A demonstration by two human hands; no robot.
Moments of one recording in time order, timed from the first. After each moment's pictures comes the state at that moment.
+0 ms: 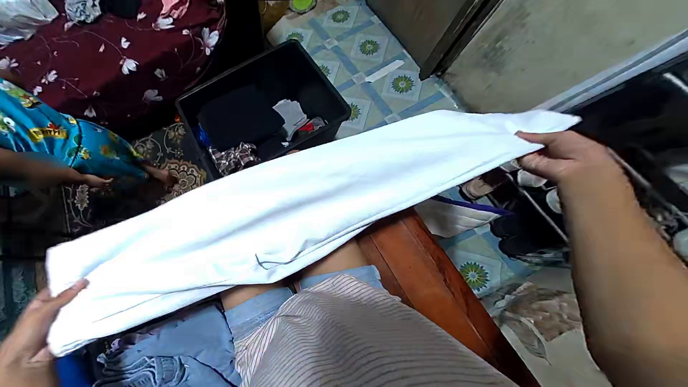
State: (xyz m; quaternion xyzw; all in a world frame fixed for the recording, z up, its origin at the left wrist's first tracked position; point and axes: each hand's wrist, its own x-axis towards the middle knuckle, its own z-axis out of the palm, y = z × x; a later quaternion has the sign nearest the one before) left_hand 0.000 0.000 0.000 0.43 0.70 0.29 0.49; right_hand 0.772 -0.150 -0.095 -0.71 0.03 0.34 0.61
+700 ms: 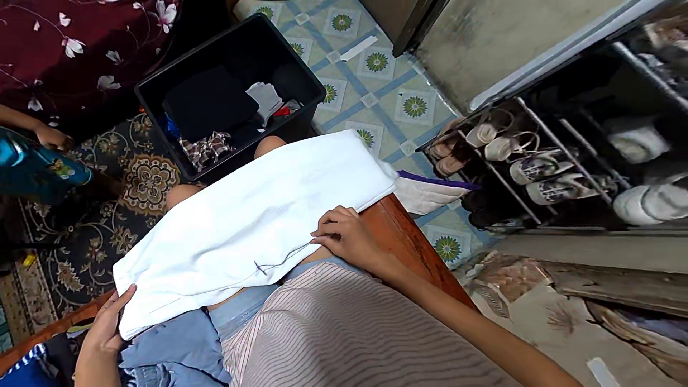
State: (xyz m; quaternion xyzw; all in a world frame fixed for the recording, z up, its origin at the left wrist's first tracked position) left_hand -0.034 -0.008 -0.165 0.34 0.70 0.24 0.58; right_hand 0.482 -0.168 -0.156 -0.64 -0.66 0.20 0.33
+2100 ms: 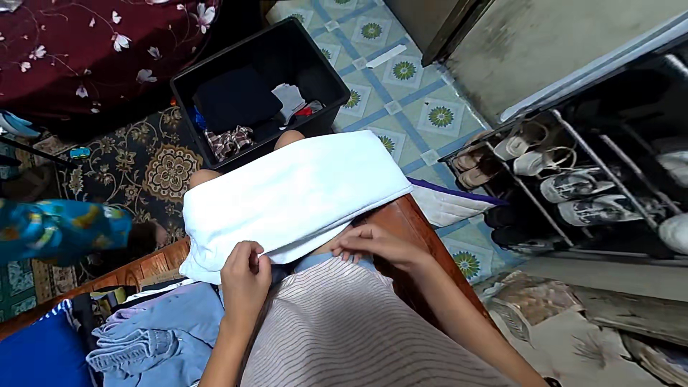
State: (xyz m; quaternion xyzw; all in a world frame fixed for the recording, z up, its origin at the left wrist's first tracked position) left_hand 0.203 -0.123 -0.111 0.80 0.48 0.30 0.19; right_hand 0.497 -0.192 -0.127 -0.56 -0.39 0.65 0.33
